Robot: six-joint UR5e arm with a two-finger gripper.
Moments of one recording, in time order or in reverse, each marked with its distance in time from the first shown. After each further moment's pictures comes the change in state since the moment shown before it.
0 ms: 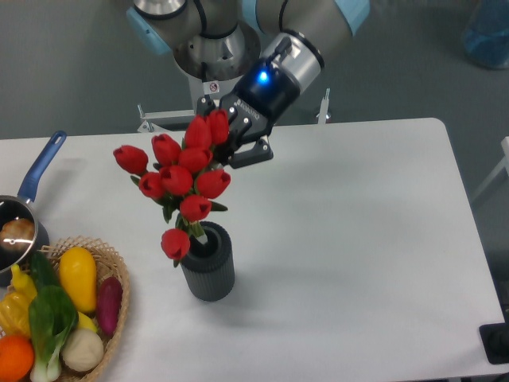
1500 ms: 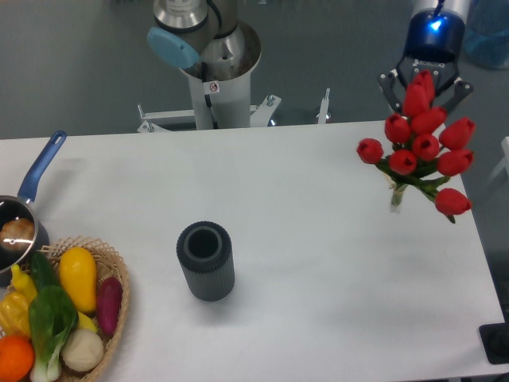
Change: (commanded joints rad) arm 0.405 -0.067 0.014 -0.006 0.485 0.251
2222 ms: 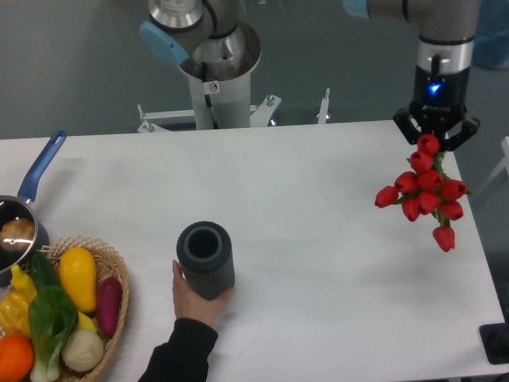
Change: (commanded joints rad) arm -0.163 -0.146 0.167 -0.176 0.614 0.208
